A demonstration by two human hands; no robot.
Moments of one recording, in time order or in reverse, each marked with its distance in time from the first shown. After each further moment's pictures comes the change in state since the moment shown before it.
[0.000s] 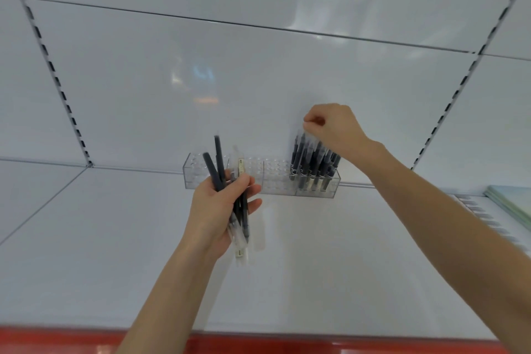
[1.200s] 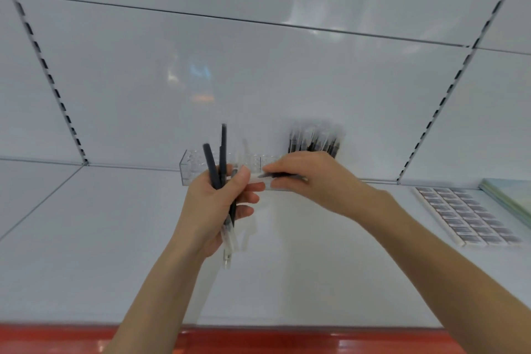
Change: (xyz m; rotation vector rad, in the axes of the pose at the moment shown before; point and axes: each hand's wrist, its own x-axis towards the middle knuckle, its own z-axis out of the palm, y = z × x) left_hand -0.011 0.008 0.000 0.219 -0.090 0.077; right_hand -0.083 -0.045 0.000 0.079 -0.283 -0.411
